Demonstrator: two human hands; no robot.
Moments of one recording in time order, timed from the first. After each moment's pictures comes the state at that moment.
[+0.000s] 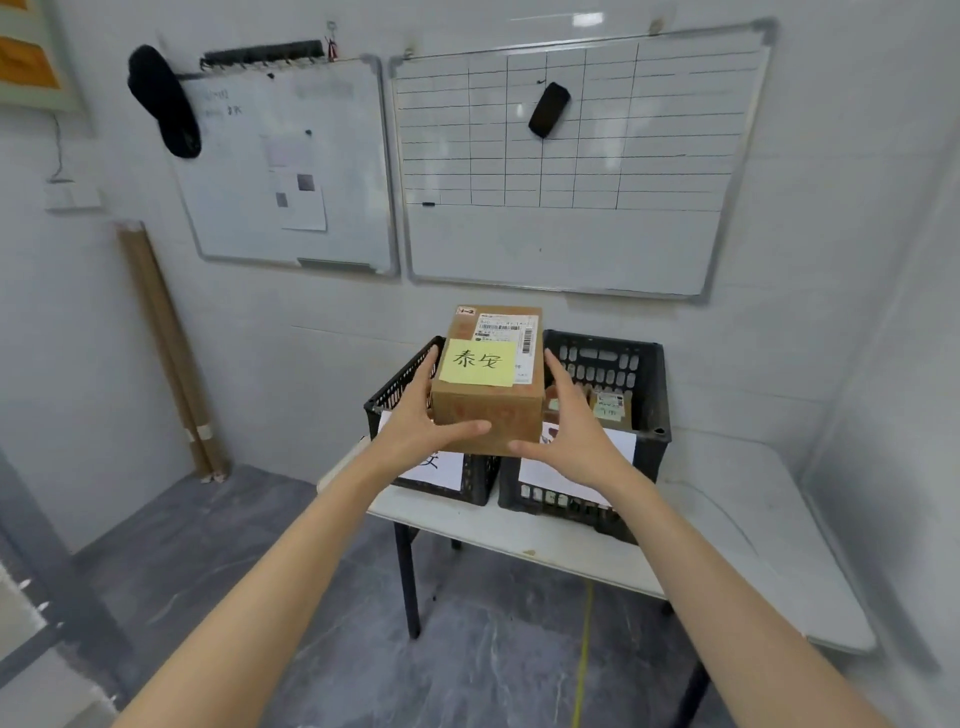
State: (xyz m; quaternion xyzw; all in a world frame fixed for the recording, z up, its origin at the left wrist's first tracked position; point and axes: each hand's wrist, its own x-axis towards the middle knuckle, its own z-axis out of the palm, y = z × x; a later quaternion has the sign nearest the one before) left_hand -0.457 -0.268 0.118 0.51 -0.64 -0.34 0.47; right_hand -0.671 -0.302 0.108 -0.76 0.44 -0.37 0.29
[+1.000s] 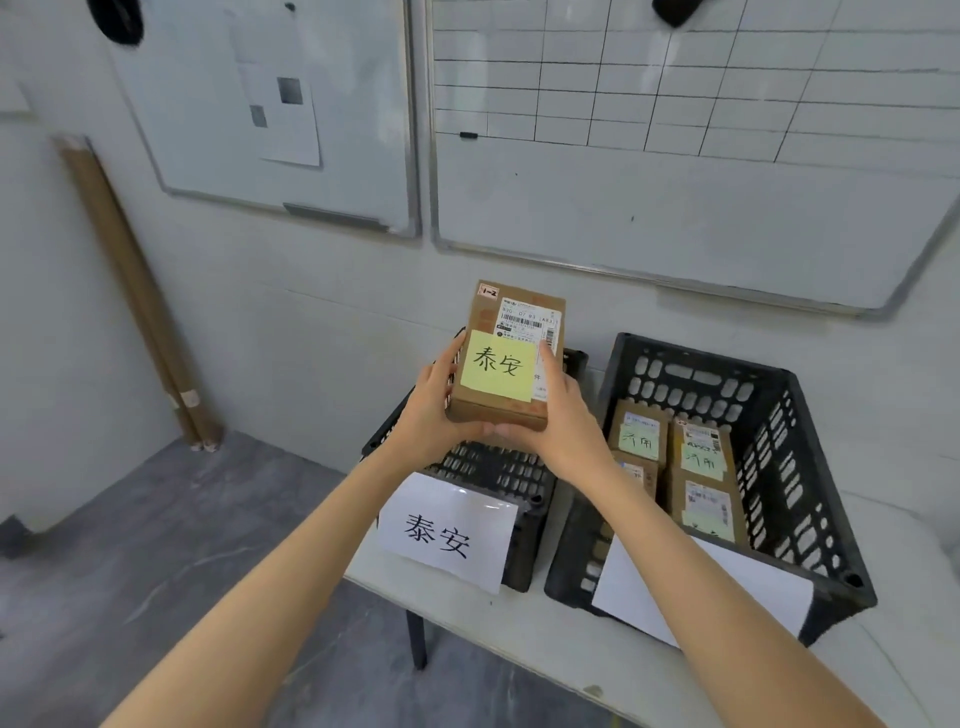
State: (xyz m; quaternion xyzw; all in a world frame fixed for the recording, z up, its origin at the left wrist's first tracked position) left_hand -0.335 -0.593 0.057 0.55 -0.67 -0.23 0.44; right_hand -0.521 -0.623 0.057 -0.78 0.49 -0.31 0.23
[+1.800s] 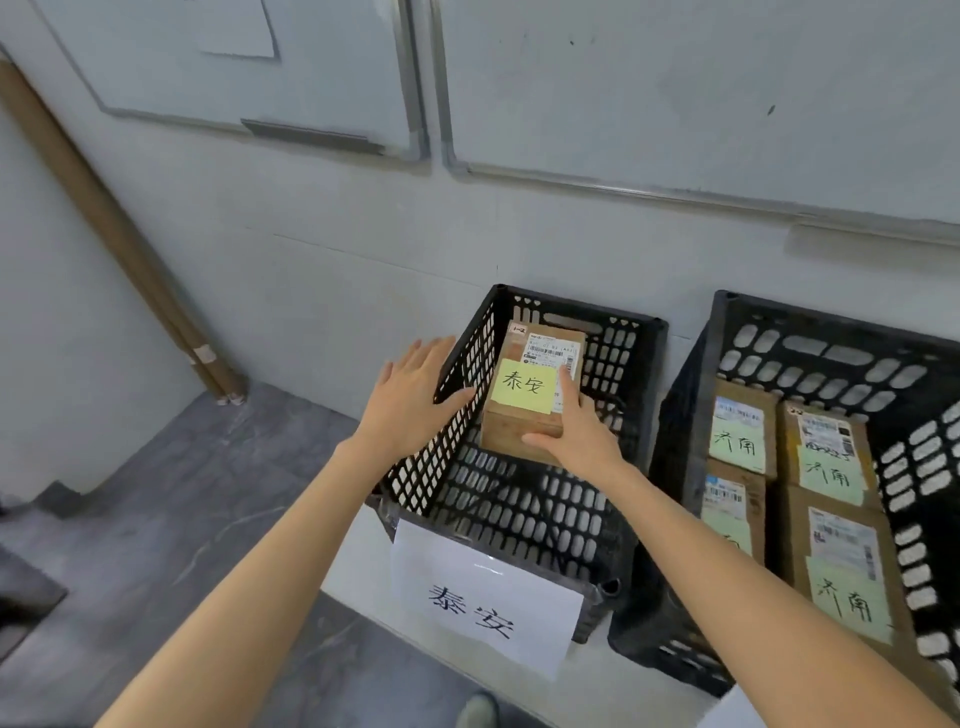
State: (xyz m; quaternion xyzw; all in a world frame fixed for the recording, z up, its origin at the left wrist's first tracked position) left_hand -0.244 -0.756 -0.009 0.70 -0.68 -0.10 0.18; right_hand -0.462 -0.825 -0.091 -0.74 0.58 -0.13 0.30
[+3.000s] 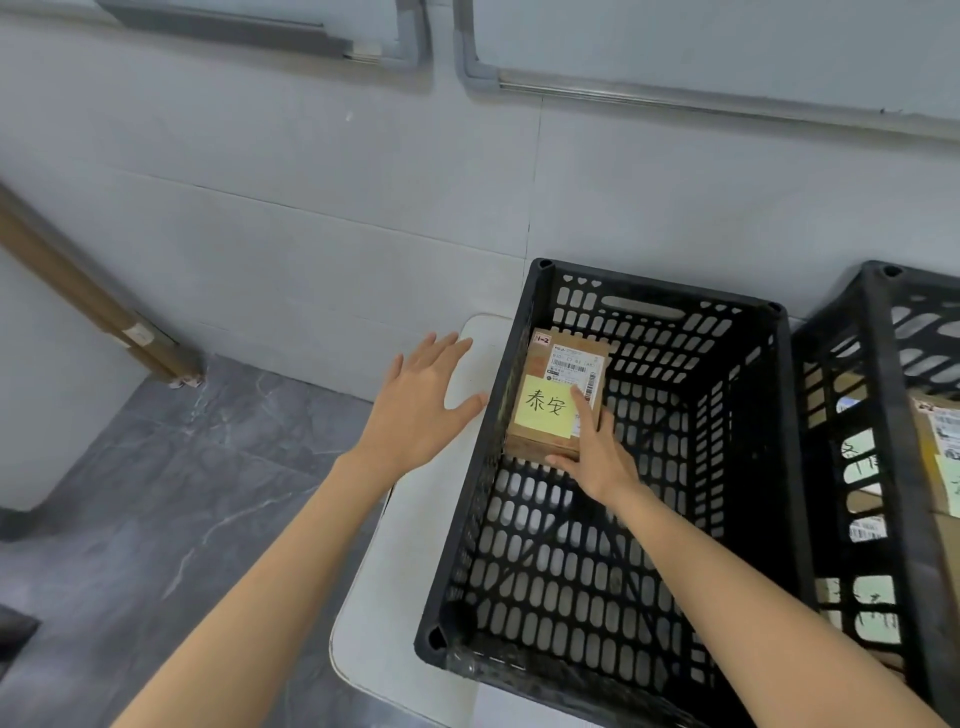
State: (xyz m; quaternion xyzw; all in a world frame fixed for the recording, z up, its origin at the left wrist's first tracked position) left_hand -0.143 -0.883 -0.079 0.67 -0.70 -0.19 0.16; right_hand -0.380 -0.920 -0.221 -0.71 0.65 -0.03 0.28
